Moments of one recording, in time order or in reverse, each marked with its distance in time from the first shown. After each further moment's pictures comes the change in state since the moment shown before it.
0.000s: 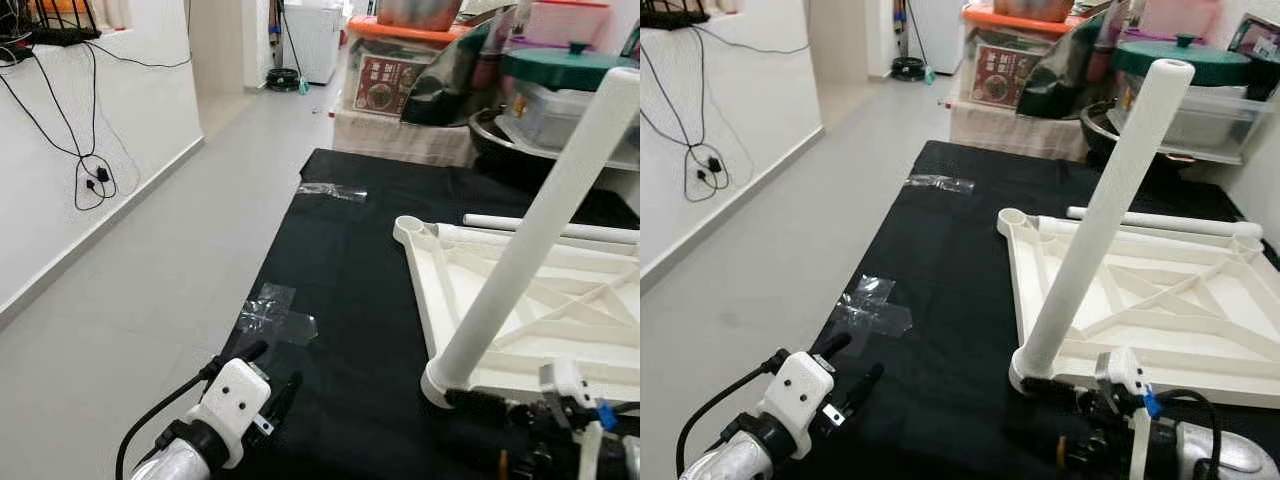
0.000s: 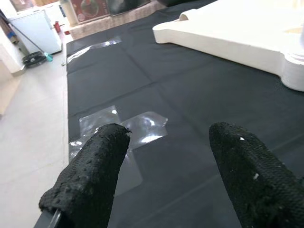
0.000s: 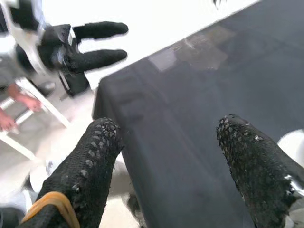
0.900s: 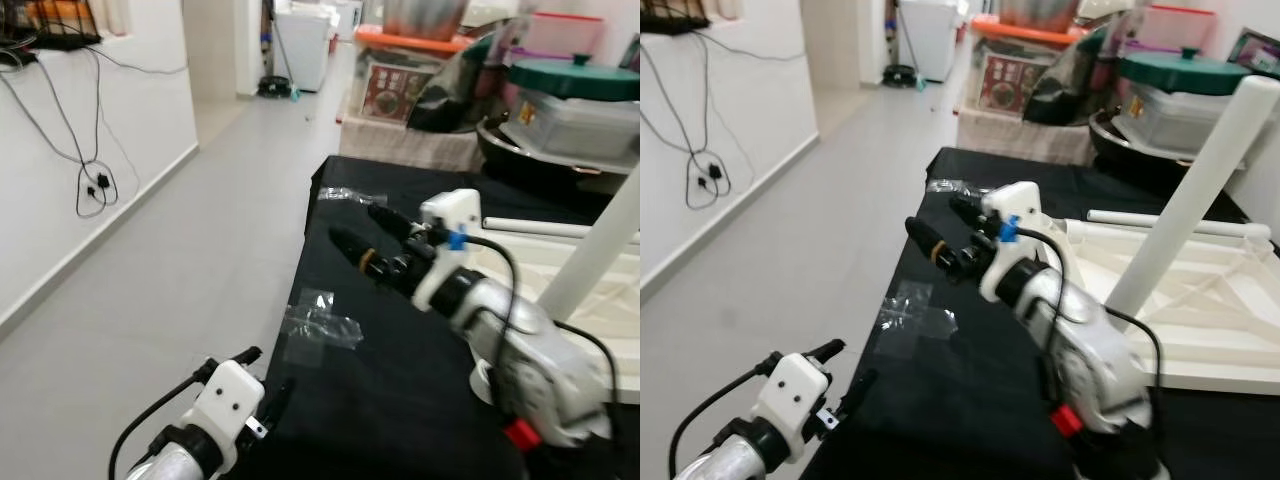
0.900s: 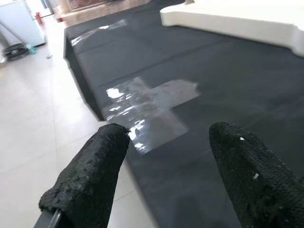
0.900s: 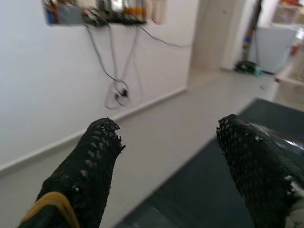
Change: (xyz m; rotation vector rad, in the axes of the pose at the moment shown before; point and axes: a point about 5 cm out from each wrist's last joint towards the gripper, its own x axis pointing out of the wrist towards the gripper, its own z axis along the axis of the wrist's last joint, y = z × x) left arm -0.002 -0.004 -0.001 -0.034 0.031 -0.002; right arm 0.149 -0.020 0.141 -0.262 -0.322 -0.441
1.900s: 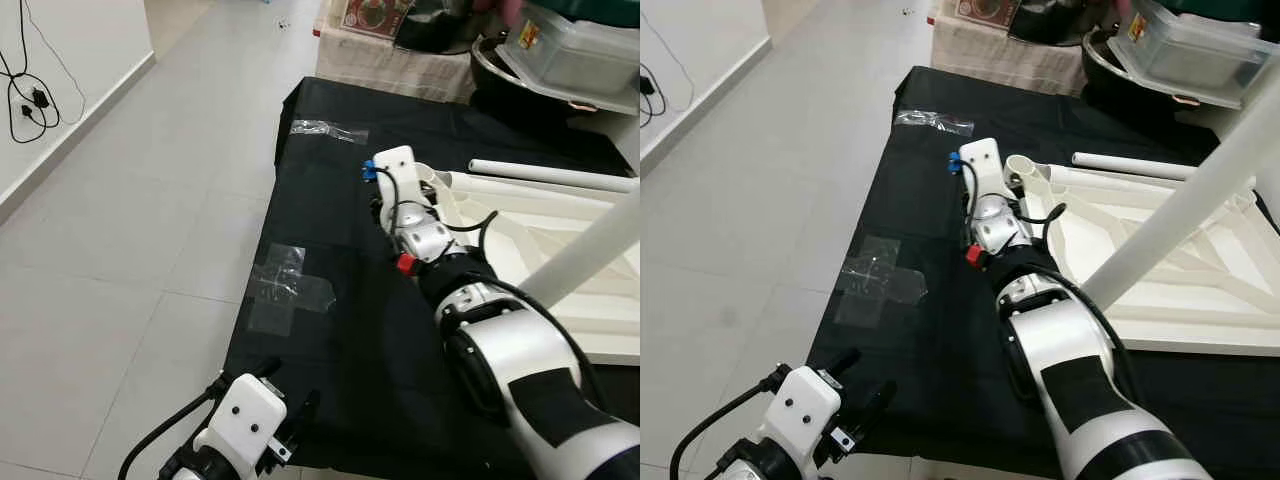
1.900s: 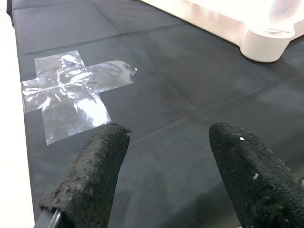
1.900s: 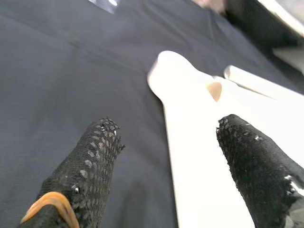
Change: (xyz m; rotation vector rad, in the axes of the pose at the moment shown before) left arm -0.023 -0.033 0.023 -0.081 0.017 -0.031; right arm 0.078 -0.072 -0.030 -0.199 0.392 -0.754
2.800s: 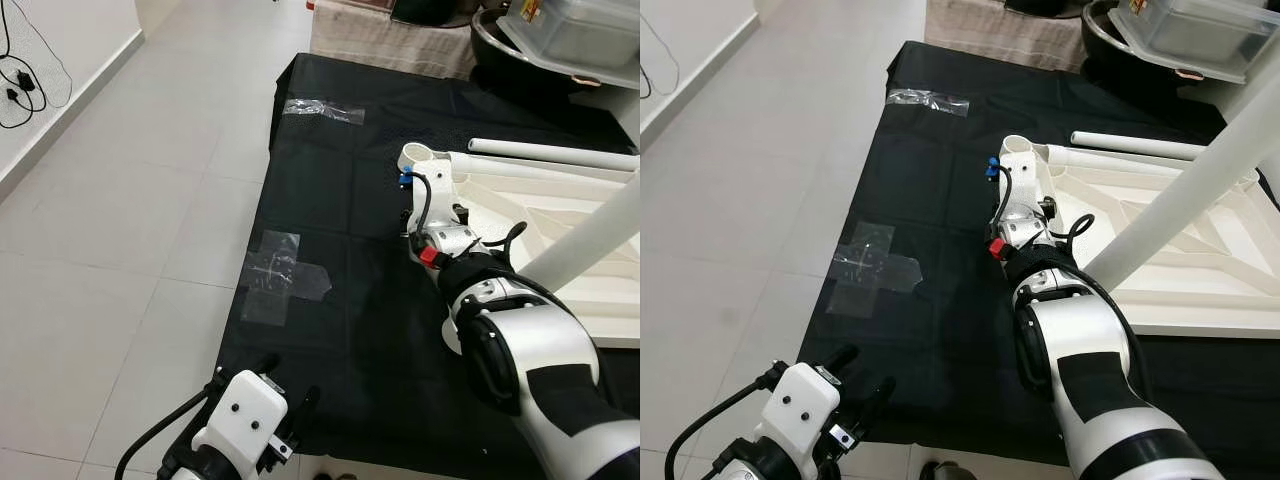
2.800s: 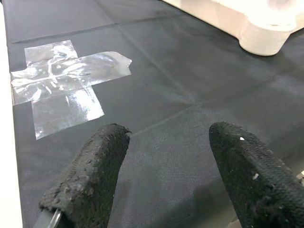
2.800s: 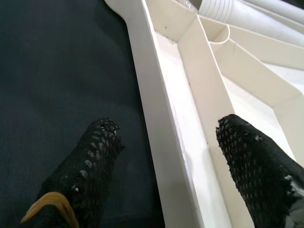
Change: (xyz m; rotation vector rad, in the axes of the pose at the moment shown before) left arm -0.002 -0.001 0.006 -0.002 0.009 0.013; right arm 0.005 -0.016 -0.024 0.086 0.155 -0.076
